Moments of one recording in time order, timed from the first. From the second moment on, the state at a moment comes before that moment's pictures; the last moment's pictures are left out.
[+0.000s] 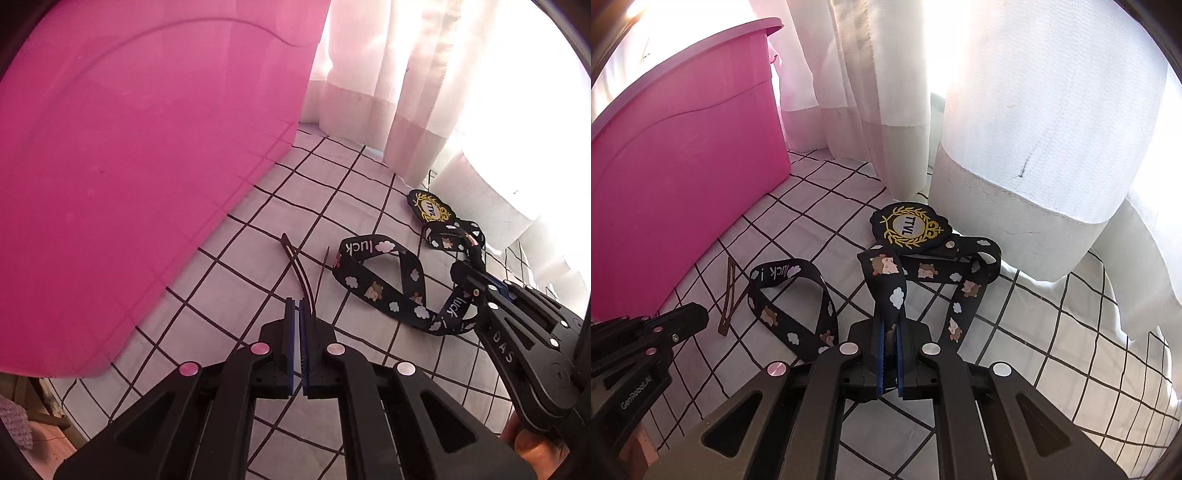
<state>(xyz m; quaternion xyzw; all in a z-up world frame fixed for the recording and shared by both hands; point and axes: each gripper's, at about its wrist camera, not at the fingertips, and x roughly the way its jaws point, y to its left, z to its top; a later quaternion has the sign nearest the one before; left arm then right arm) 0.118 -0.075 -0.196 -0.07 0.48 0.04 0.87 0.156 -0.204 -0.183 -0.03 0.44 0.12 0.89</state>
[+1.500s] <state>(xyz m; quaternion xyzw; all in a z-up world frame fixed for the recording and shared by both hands) 0.139 -0.076 -0.223 -0.06 0.48 0.03 0.87 0.170 -0.252 -0.204 0.02 0.46 0.05 0.89</state>
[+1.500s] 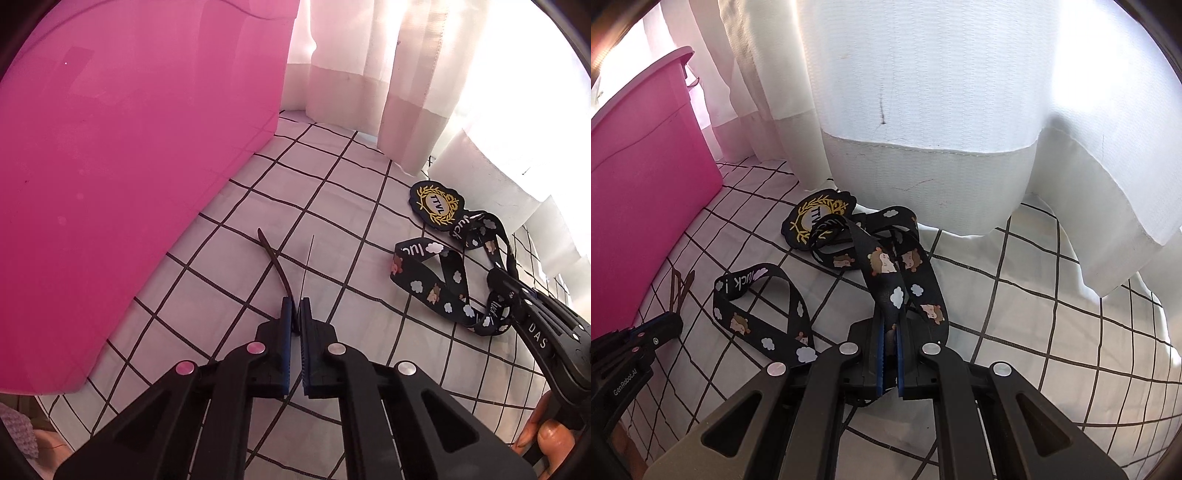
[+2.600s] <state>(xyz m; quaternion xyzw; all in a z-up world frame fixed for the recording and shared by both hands) 0.118 -0.063 -0.048 -0.02 0.38 -0.01 0.92 0.132 -0.211 0.021 -0.02 0.30 0.11 0.95</state>
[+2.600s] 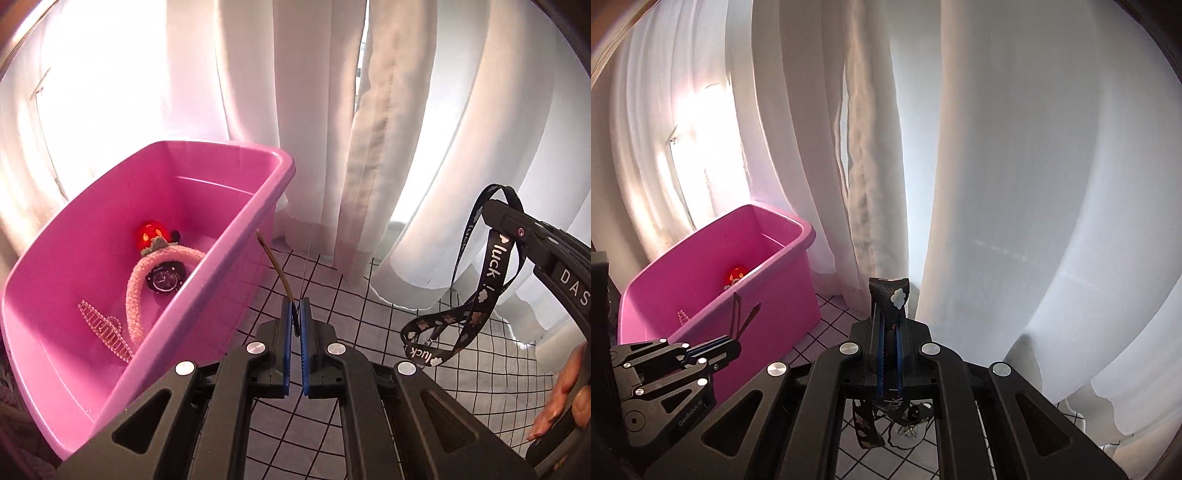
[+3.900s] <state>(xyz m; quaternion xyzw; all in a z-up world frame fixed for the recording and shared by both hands) 0.168 0.153 -0.009 -0.07 0.44 0.14 0.88 0.248 0.037 0.047 -0.04 0.39 0.25 0.88</state>
